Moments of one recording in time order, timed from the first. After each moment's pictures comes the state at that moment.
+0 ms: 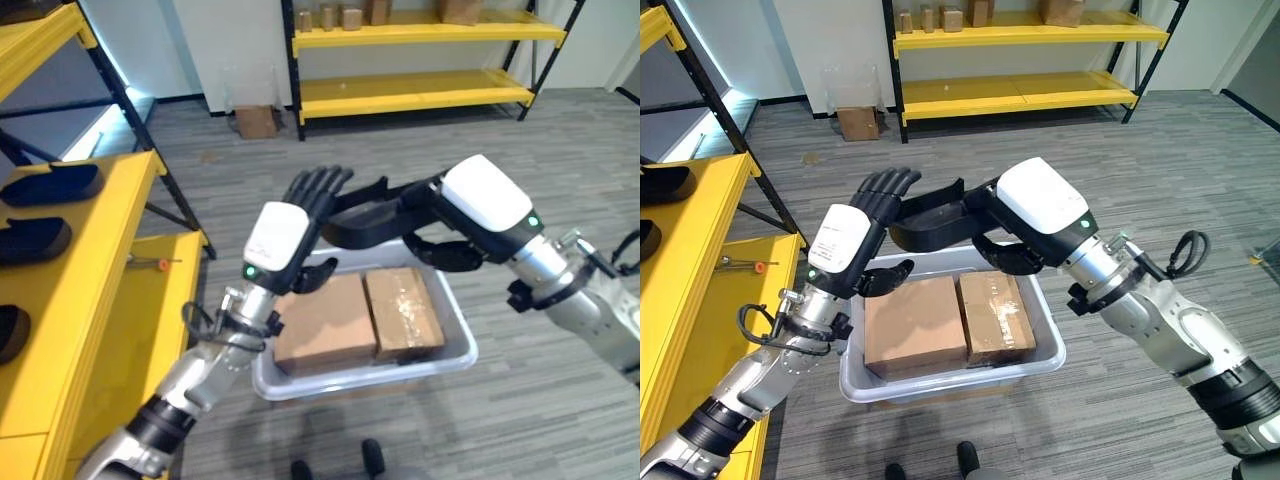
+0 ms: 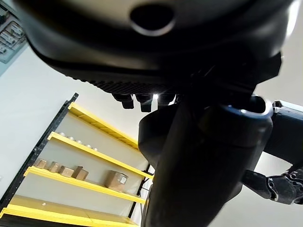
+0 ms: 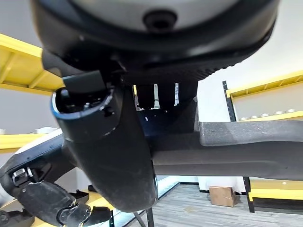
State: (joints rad) left arm -0.30 0.62 -0.41 -0.04 0.62 -0.20 0.46; right arm -0.46 -1.08 0.38 -0.15 -0.33 -0.34 -0.18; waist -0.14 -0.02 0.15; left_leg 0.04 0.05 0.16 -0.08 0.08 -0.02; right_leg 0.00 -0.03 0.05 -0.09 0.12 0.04
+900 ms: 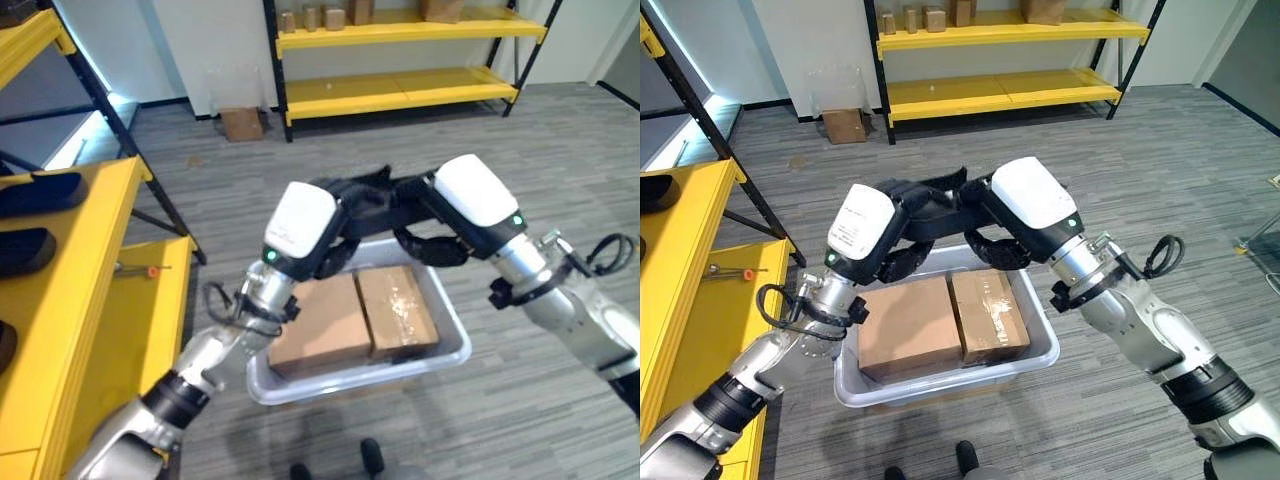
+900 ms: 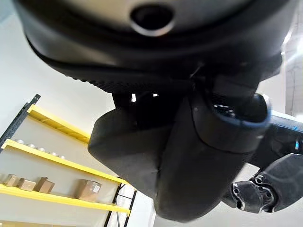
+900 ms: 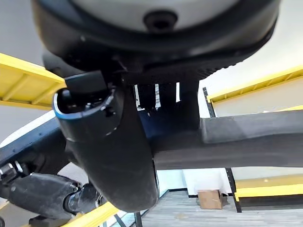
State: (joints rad) left arm -0.49 0.61 -0.53 0.02 0.67 -0.17 0.49; right arm -0.49 -0.98 0.40 -0.11 -0.35 -0.26 -0.20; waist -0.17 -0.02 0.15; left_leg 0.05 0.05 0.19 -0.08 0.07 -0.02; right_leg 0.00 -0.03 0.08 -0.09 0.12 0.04
